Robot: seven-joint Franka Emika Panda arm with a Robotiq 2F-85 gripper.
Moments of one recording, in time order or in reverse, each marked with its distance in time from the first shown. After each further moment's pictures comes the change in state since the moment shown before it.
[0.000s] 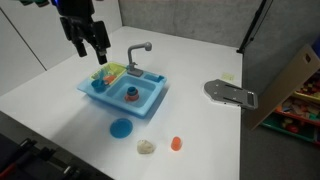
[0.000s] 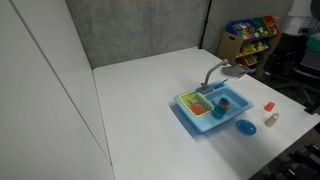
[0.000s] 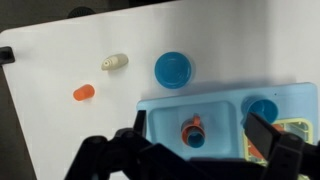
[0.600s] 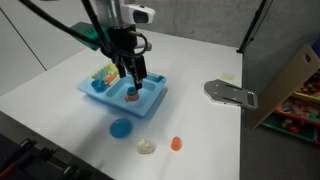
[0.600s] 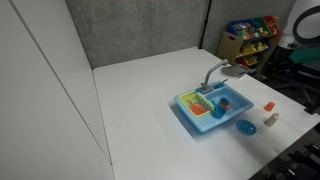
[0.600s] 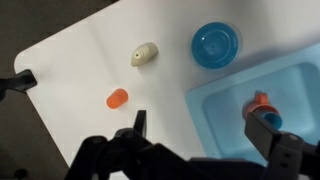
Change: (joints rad) arm -0.067 0.223 -0.116 0.062 -0.051 0.179 0.129
